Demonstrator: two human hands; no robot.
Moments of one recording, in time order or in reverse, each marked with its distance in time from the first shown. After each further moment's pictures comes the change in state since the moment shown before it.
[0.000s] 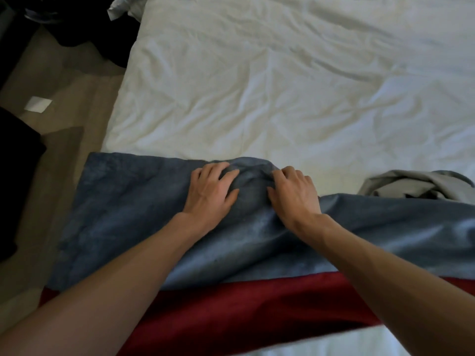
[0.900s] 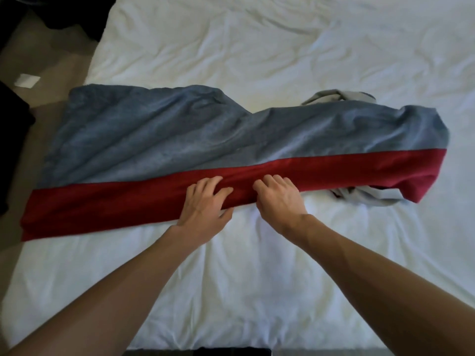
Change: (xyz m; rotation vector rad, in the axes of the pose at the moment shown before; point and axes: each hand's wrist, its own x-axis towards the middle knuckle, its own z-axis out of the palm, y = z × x) left_hand -0.210 0.172 0.025 -0.014 -0.137 -0.045; right_hand -0.248 0.056 0.013 -0.078 0.051 -0.206
